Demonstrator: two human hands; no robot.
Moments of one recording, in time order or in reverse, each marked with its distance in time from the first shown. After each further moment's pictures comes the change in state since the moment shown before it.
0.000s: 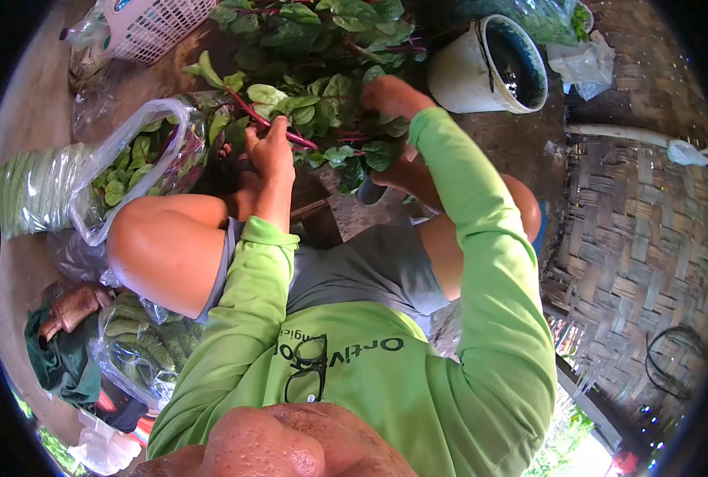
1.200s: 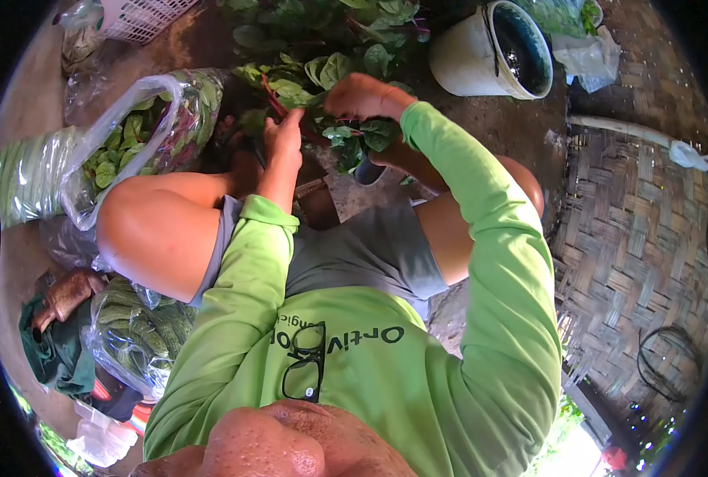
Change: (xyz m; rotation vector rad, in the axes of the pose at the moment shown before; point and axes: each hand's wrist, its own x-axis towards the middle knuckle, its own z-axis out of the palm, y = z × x) left_hand -0.017 -0.024 -0.009 0.080 -0.145 -0.376; right_hand 0.001 -0.078 0.021 0.298 -0.205 0.002
